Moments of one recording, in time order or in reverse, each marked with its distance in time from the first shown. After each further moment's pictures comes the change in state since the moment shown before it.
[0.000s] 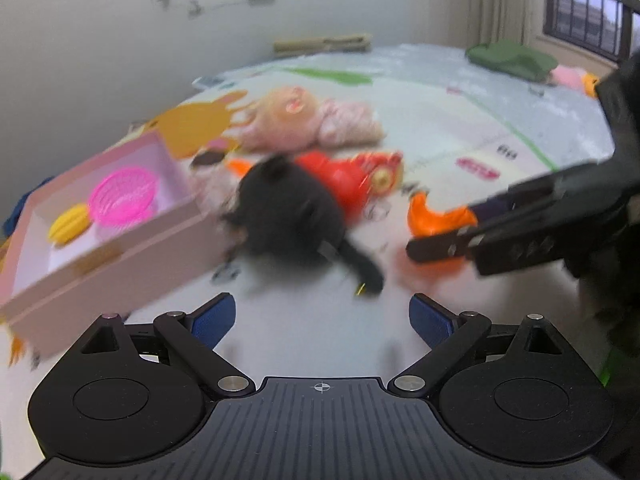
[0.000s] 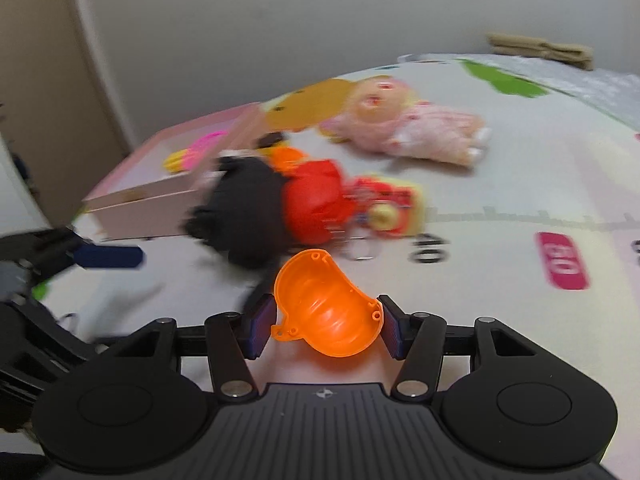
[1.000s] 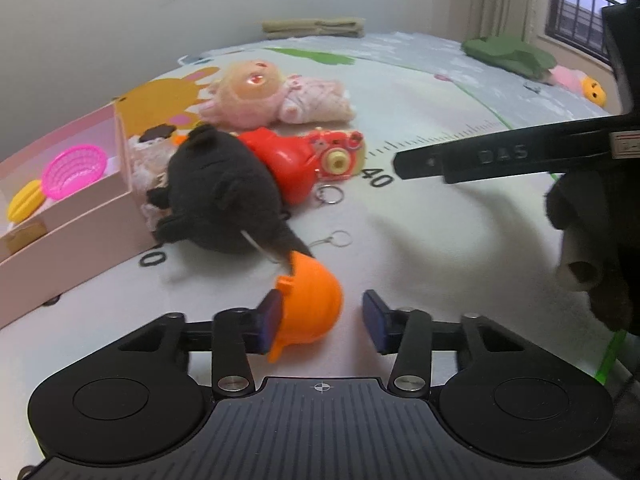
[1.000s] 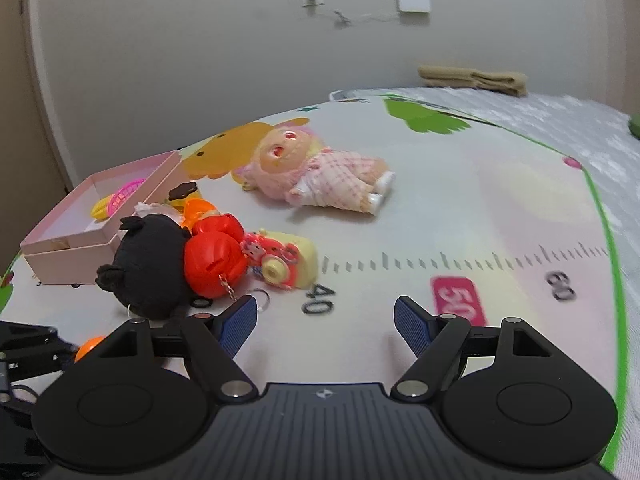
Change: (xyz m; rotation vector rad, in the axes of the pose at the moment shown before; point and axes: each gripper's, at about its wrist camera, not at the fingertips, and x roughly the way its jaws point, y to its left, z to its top) left arm 0.033 -0.039 0.006 -0.058 0.031 -0.056; right arm -0.014 -0.038 0.014 0.035 -0.120 -0.217
